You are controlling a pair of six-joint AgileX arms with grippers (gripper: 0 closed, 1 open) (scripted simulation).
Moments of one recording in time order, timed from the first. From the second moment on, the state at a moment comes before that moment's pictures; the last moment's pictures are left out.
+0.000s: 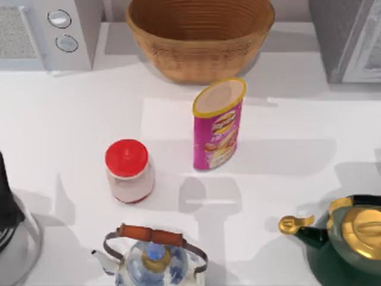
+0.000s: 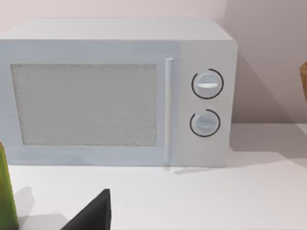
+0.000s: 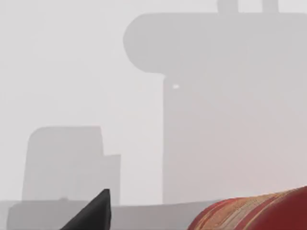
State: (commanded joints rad) left arm 0.00 0.00 0.00 0.00 0.00 0.00; right arm -0.25 1.68 0.66 0.11 -0.15 -0.17
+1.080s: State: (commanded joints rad) left arm 0.00 0.00 0.00 0.00 0.00 0.00; right arm -0.25 1.69 0.66 0.12 -0.15 -0.17
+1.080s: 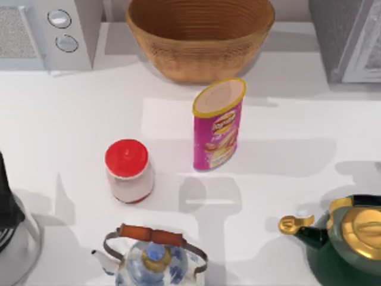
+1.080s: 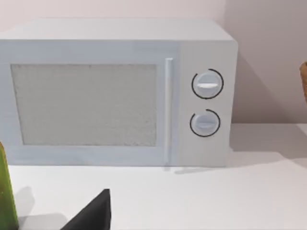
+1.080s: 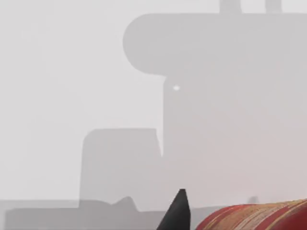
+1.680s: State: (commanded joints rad) left arm 0.00 0.00 0.00 0.00 0.00 0.00; right arm -0.25 1.69 0.66 0.12 -0.14 -0.17
